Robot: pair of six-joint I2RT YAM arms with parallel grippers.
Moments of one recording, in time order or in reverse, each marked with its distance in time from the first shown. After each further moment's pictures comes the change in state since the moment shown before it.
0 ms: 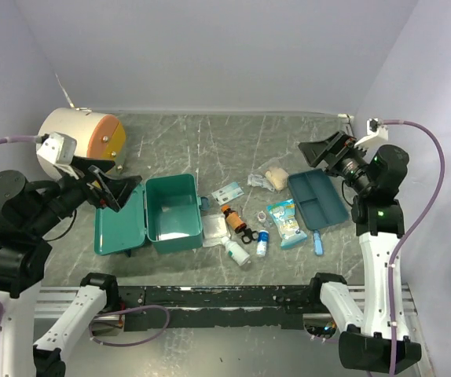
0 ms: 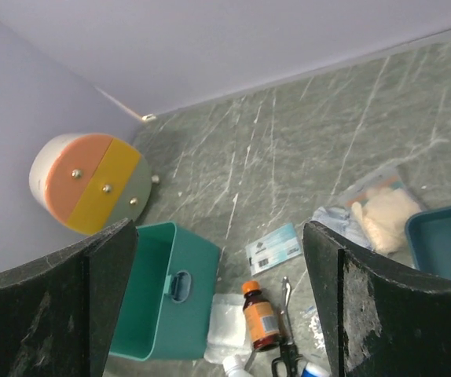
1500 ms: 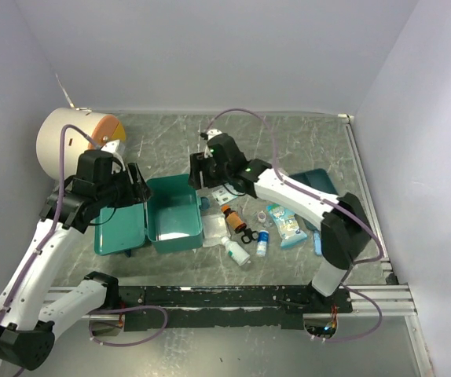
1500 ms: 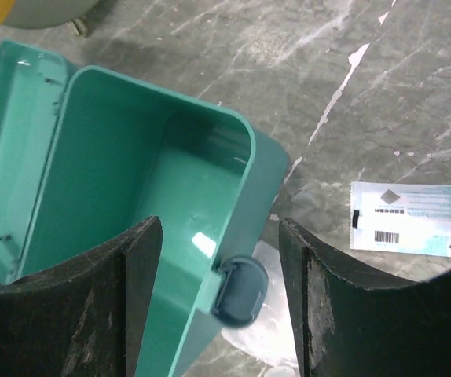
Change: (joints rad) left arm -0.167 0.255 -0.299 -0.122 -0.410 -0.248; right arm 0.905 0.802 0.245 0.068 0.436 -0.117
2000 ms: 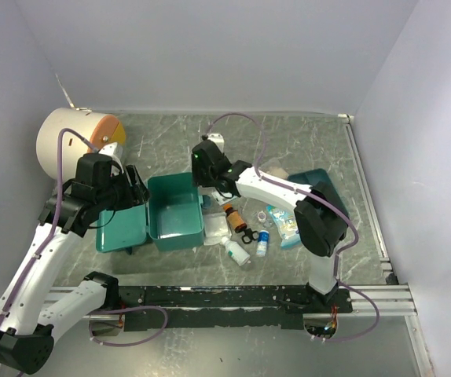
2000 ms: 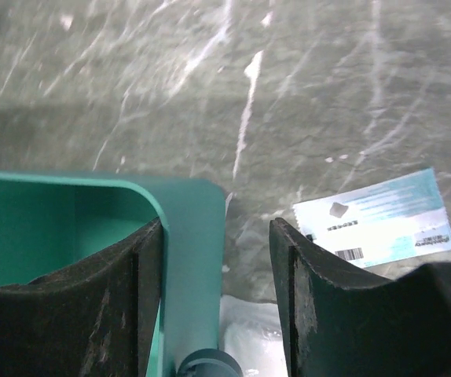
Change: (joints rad) left arm -0.001 -0.040 -0.030 0.001 -0.023 -0.027; right arm 0.035 0.231 0.124 -0.029 0.294 0.104
